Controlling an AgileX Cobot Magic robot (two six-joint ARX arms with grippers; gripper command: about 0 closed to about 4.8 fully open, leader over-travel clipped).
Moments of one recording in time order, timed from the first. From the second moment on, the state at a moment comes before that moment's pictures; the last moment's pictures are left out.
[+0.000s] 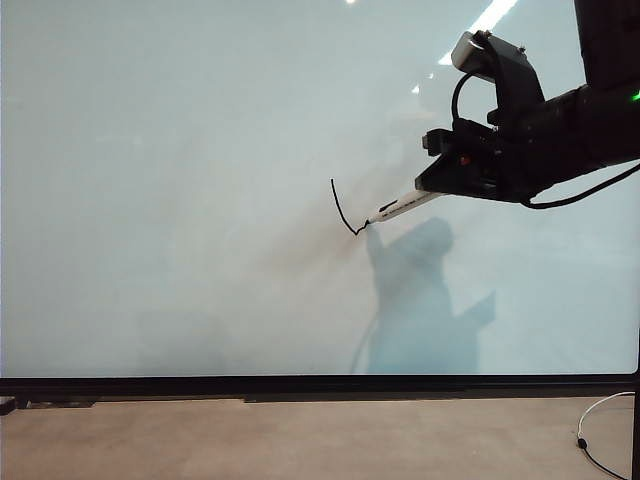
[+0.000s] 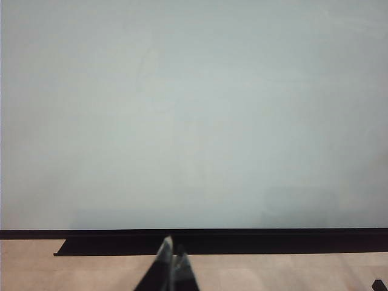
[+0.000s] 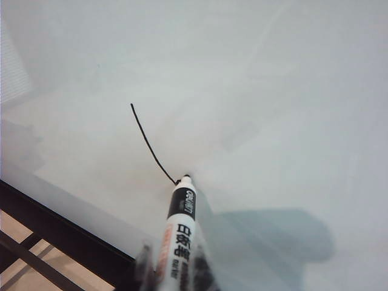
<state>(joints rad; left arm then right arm) 0.00 0.00 0.00 -0.04 0.00 -0.01 0.37 1.52 0.54 0.89 -0.23 0.02</state>
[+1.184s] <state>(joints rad) 0.00 0.00 0.00 -0.04 0.00 -0.01 0.36 1.47 0.53 0.88 -0.20 0.00</state>
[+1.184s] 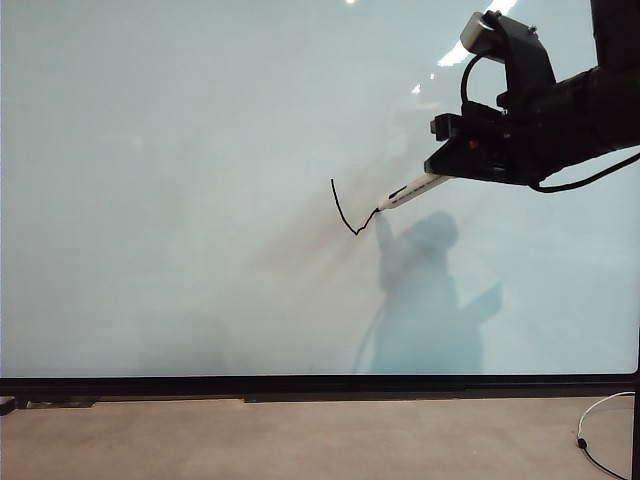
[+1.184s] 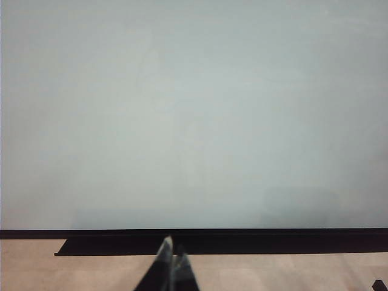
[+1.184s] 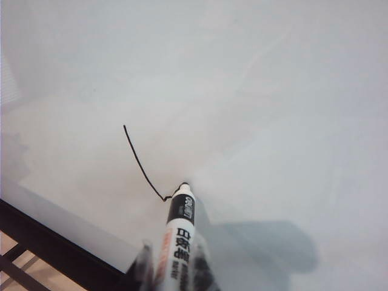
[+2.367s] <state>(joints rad) 0.00 0.00 0.00 -0.04 0.00 -0.01 0.33 1.34 0.53 0.82 -0.20 -0.06</state>
